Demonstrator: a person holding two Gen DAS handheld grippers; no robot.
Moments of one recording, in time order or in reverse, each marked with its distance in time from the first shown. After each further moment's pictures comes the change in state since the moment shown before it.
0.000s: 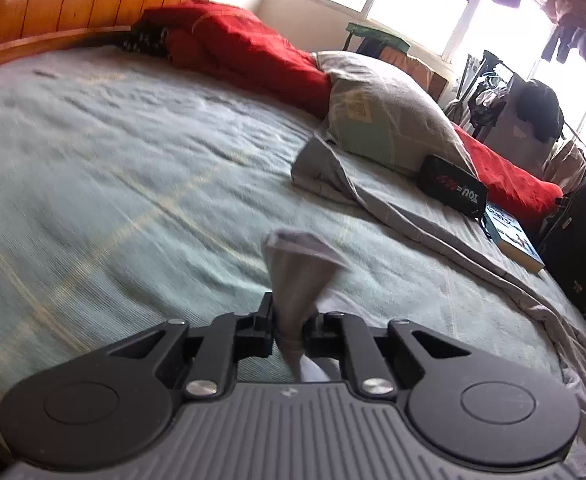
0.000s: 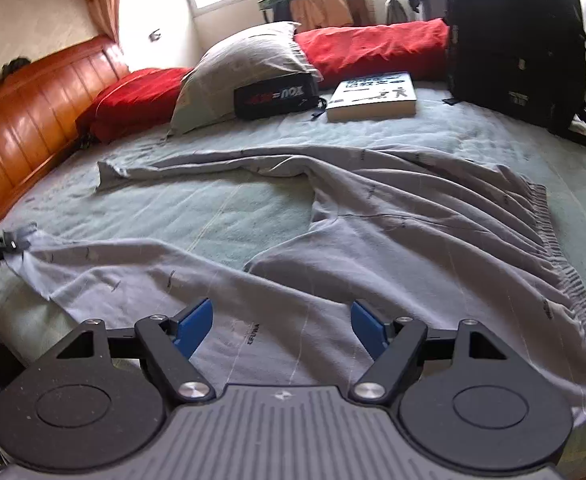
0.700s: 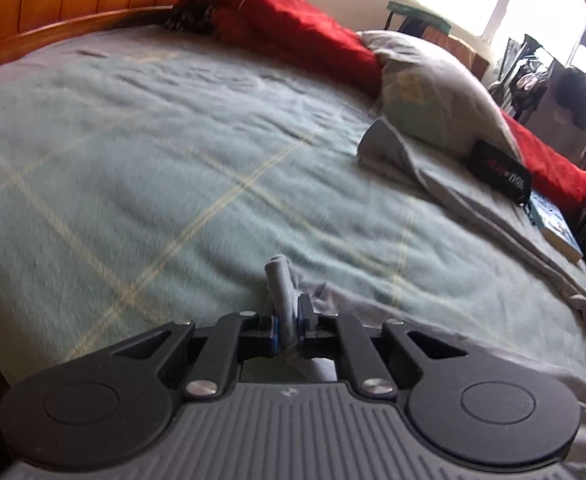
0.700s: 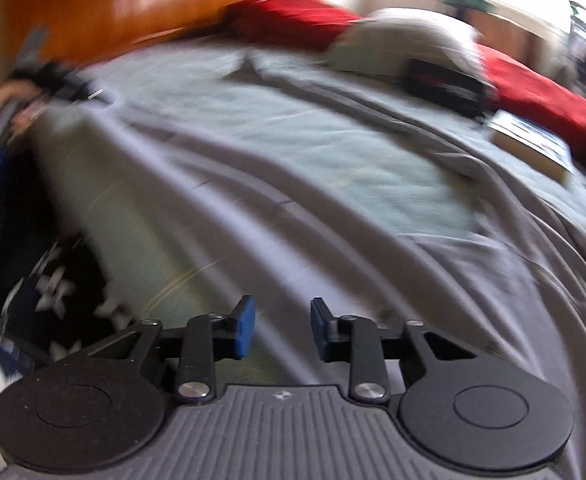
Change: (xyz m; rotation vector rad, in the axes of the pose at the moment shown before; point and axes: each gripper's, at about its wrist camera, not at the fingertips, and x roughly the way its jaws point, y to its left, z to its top) left arm 0.000 0.036 -0.003 -0.026 0.099 0.113; right arm 0.039 0.093 -0.038 -0.570 0.139 0.194
